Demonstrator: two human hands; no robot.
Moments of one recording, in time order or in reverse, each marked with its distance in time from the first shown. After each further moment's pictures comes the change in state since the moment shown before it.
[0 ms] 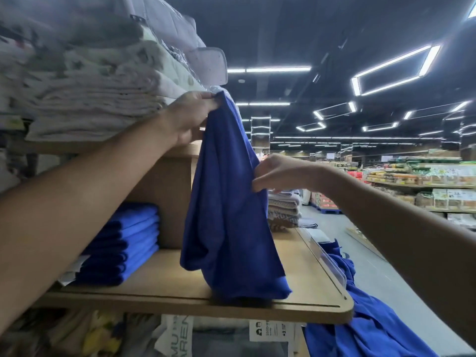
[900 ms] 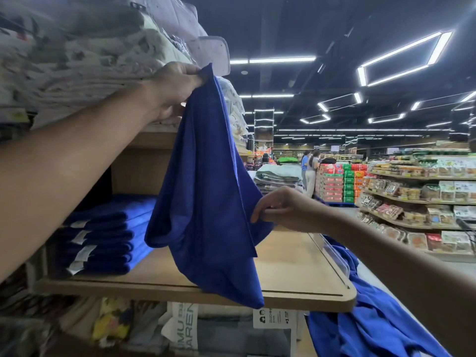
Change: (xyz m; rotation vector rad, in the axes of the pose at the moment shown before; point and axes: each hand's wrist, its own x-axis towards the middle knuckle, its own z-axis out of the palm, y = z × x) left_hand 0.000 0.020 -0.028 0.197 0.110 0.076; right_hand -0.040 0.035 0.068 0.087 0.061 -0.143
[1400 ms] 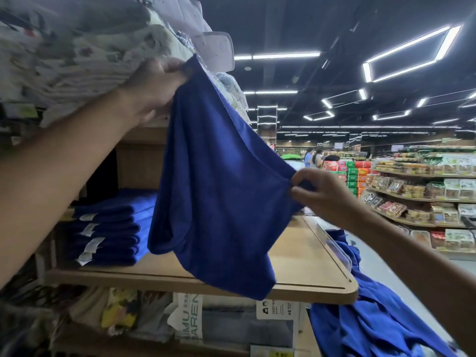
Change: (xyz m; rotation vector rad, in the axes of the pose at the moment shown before) left_hand -0.031 -0.008 -0.027 -0.034 0.059 0.106; right_hand -0.033 0.006 -0.018 0.012 0.446 0.018
